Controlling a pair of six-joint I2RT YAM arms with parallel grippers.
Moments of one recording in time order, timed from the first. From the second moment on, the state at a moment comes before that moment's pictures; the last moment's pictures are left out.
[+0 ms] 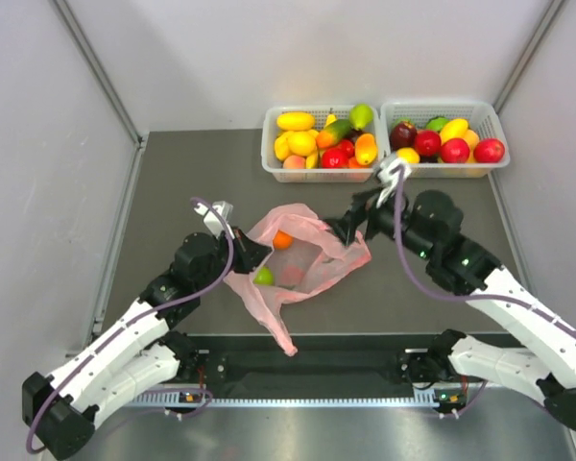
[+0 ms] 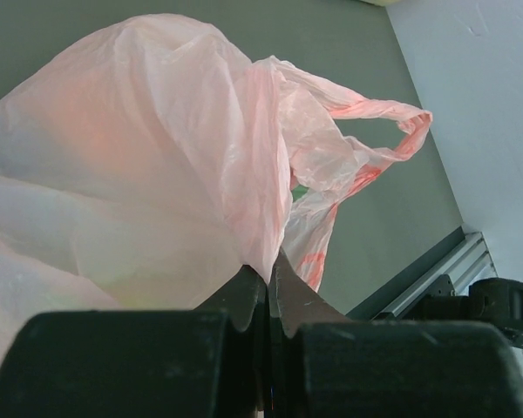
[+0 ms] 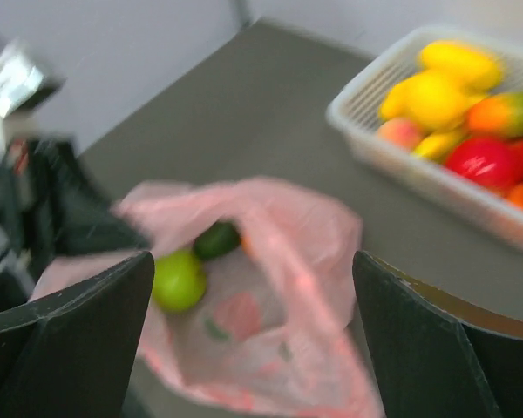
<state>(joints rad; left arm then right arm) -0.64 0.74 0.57 -0.12 0.06 -0.68 0.70 0.95 1.02 -0.17 -0.07 0.15</state>
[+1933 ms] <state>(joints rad) -0.64 0.81 0.61 -0.13 0.26 -0.68 0.89 1.99 1.04 0.47 0.38 0.35</state>
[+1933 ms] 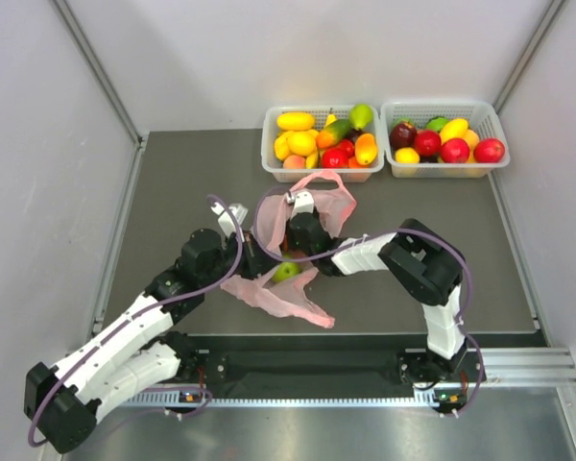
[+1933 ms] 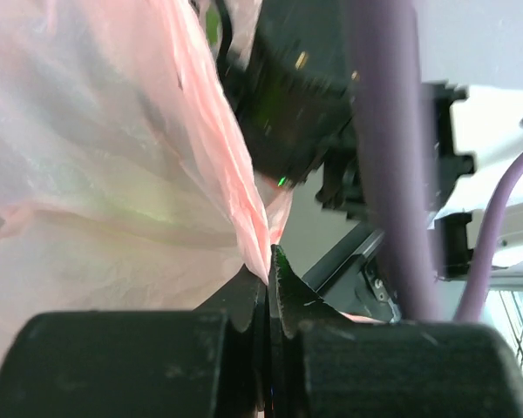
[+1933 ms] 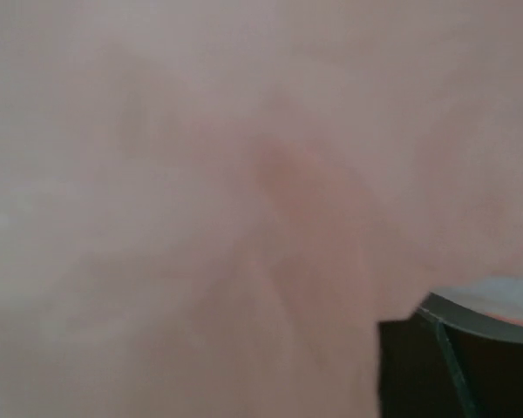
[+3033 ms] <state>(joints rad) -0.65 0.76 0.51 -0.13 -0.02 -0.68 0.85 1.02 0.75 -0.13 -0.63 0.22</state>
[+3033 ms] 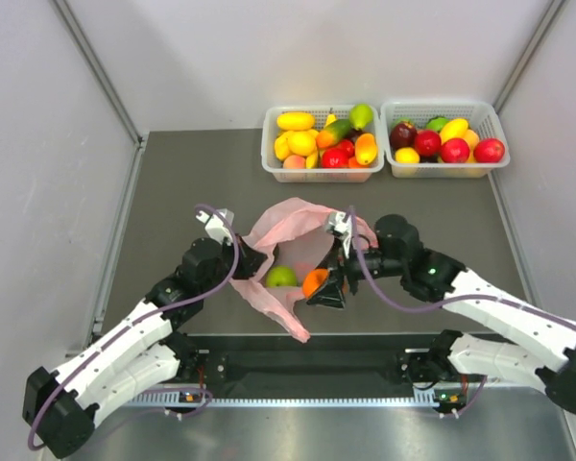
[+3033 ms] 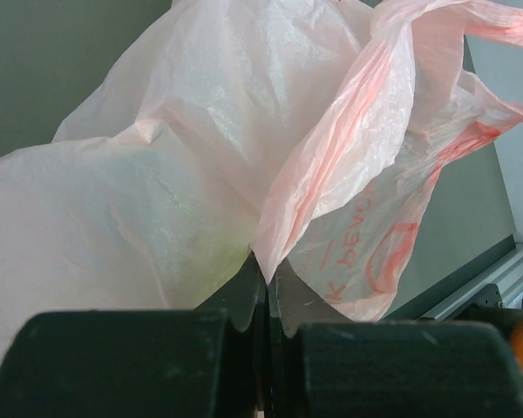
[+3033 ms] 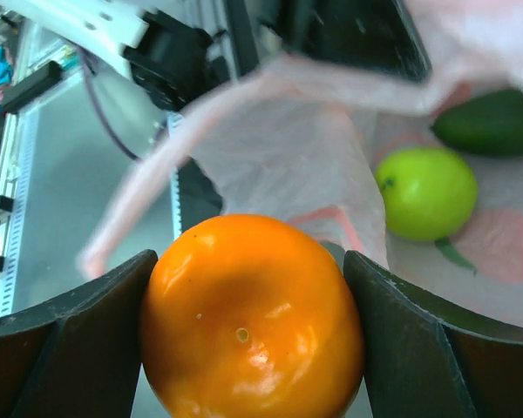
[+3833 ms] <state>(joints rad) -0.65 0.75 0.50 -0.14 0.05 -0.68 0.47 1.76 1.55 0.01 0.08 0.16</state>
